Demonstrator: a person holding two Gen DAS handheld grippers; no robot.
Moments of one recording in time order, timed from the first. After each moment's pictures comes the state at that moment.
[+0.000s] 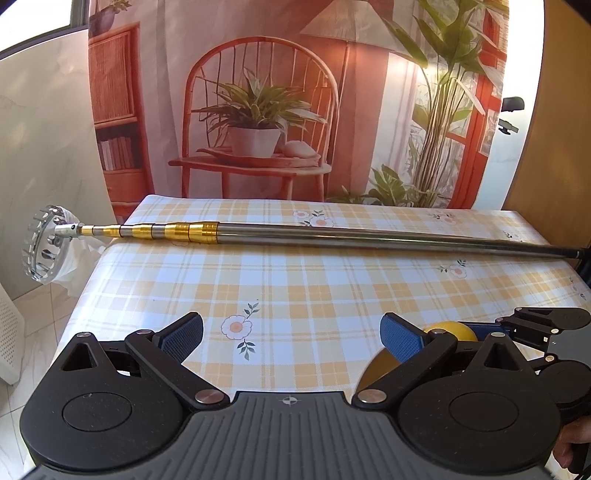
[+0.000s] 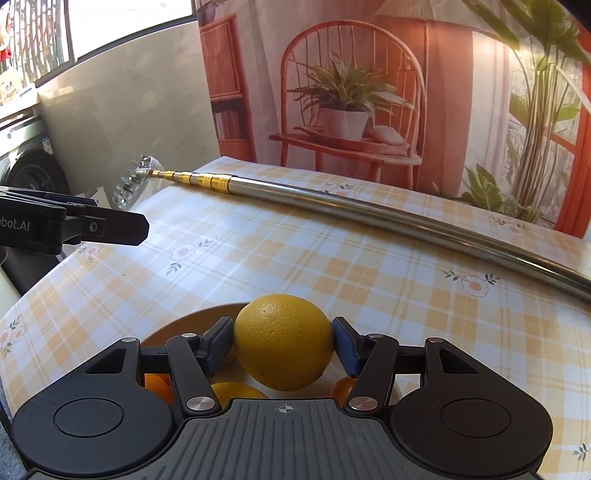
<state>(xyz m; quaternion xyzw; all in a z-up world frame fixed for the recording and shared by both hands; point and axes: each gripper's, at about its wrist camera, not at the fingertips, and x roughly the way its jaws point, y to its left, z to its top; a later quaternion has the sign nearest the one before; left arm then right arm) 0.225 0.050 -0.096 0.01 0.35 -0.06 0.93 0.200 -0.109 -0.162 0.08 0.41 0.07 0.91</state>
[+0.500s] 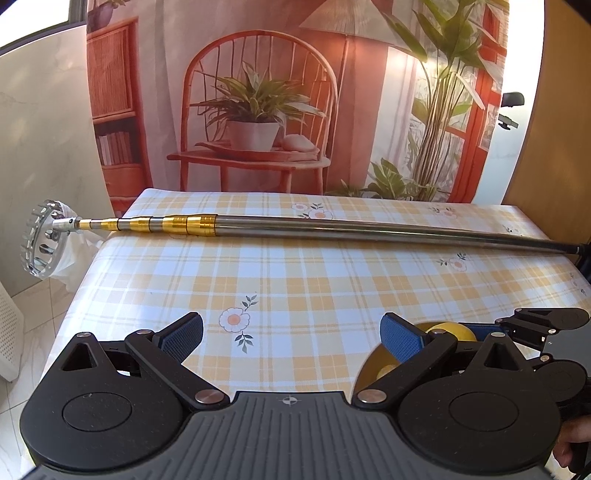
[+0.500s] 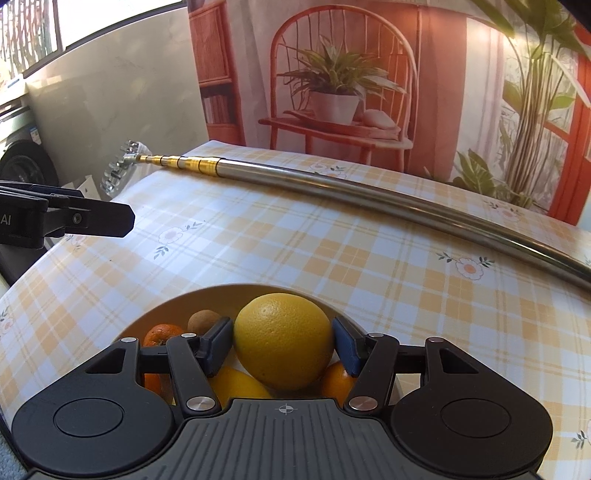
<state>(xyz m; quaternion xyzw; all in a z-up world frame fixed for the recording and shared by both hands) 0.224 0.050 -0.100 0.02 0.36 -0.06 0.93 0.202 -0.110 -0.170 0.07 0.43 0.06 0.90</state>
